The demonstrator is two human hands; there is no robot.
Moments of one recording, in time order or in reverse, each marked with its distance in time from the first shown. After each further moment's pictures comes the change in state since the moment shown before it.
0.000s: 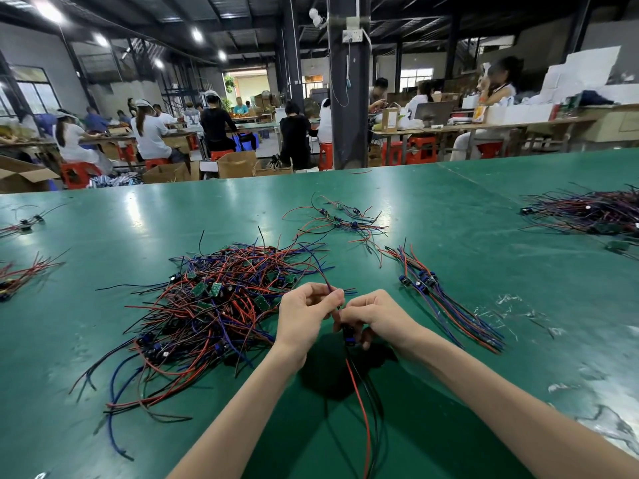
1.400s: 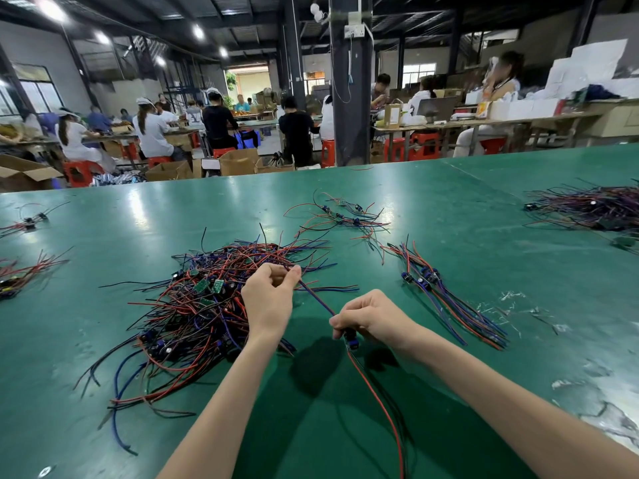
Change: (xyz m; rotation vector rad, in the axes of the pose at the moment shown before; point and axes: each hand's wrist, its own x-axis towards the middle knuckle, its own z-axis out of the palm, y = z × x) left_hand 0.023 0.009 -0.037 0.396 0.383 0.180; right_hand -0.001 0.001 0.004 0.006 -0.066 -0.060
